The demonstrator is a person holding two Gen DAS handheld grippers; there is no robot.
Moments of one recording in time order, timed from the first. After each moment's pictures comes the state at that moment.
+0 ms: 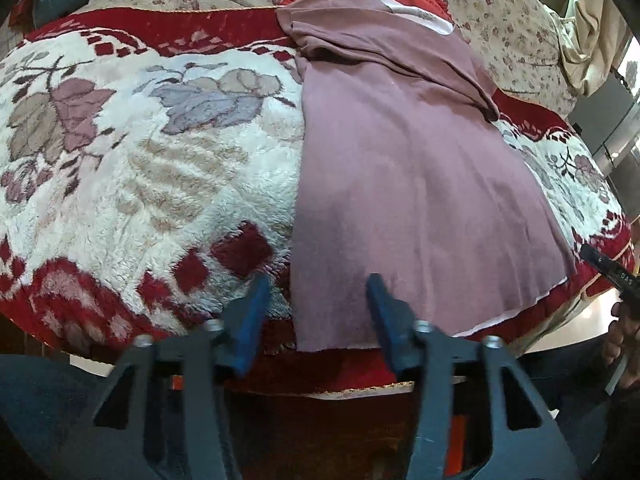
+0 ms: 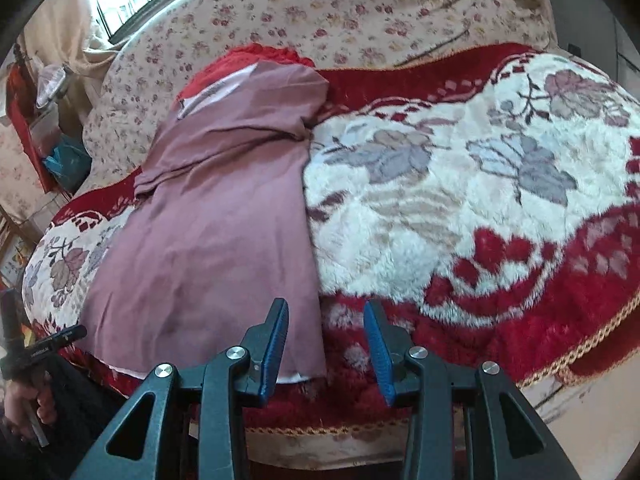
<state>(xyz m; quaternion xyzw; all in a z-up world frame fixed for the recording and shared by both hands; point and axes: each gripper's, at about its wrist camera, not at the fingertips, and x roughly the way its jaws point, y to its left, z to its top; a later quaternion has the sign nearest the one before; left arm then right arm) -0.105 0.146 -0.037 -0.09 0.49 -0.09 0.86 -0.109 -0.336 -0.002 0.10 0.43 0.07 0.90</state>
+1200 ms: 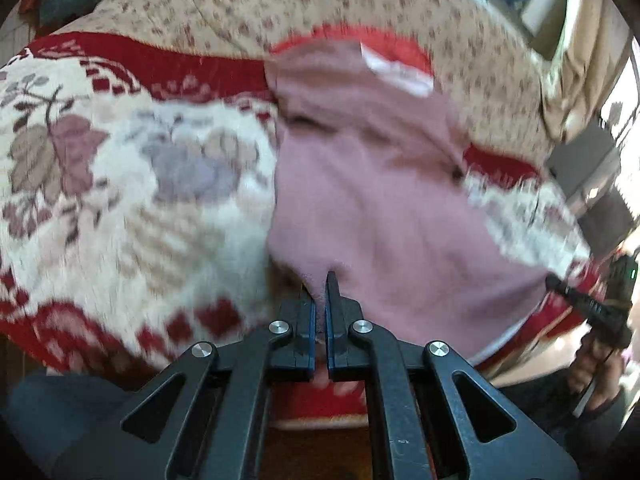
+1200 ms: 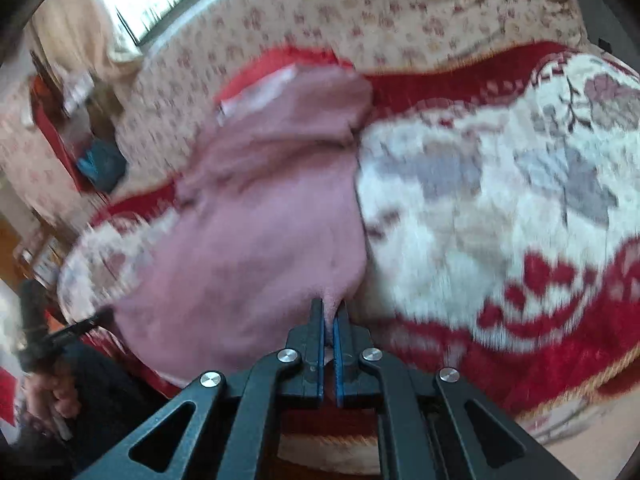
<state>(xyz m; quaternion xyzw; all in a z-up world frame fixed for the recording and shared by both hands) -0.080 0.159 0.027 -0.17 0.43 -0.11 0.88 -0.090 -0.326 0.025 0.14 0.41 0.15 0.89</state>
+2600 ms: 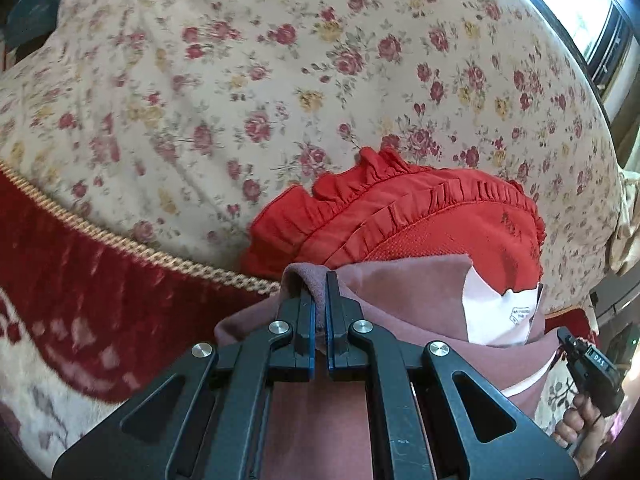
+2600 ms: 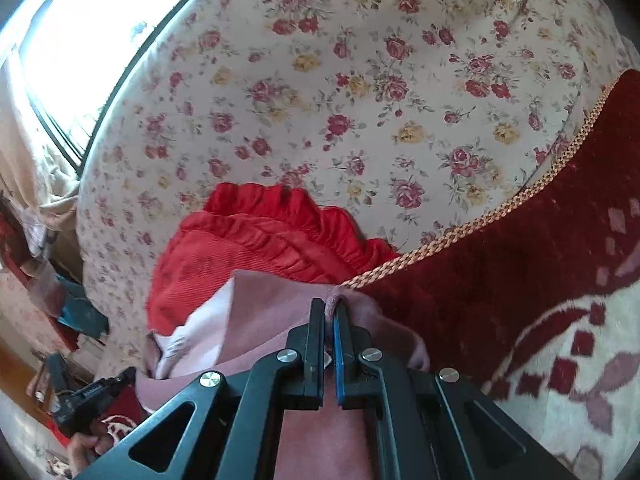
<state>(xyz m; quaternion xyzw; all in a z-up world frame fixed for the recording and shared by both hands) 0.288 0.165 0.041 -0.21 0.40 -0.05 0.89 0.277 -0.323 0.053 0.26 0.34 0.10 0.90</state>
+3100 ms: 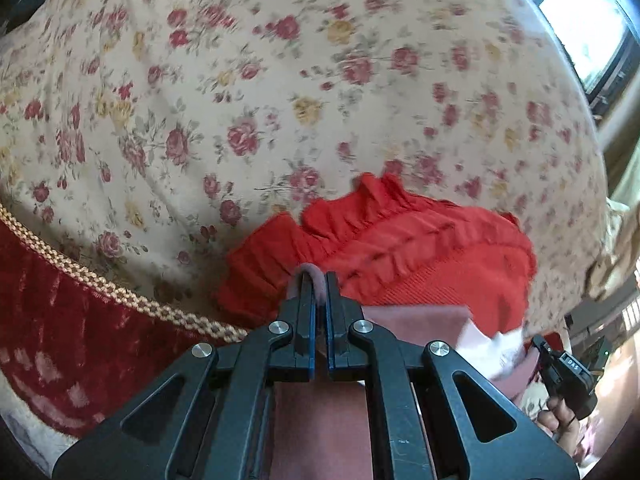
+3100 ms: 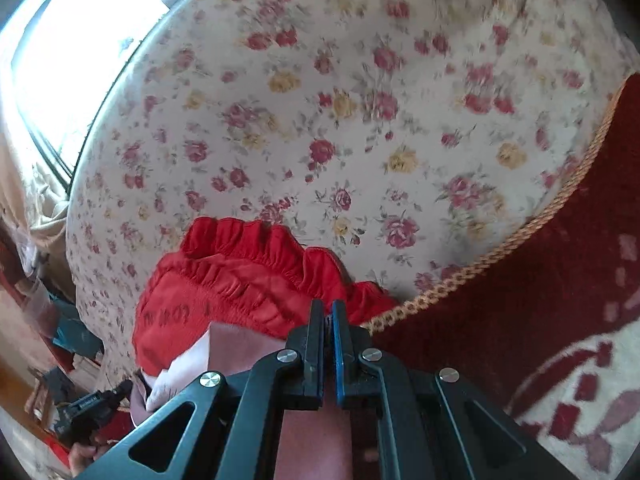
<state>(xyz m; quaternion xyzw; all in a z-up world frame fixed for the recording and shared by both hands) 0.328 0.177 0.032 -0.26 0.40 -0.06 0.88 0.318 -0.338 0.051 0.28 0.32 0.08 0.90</state>
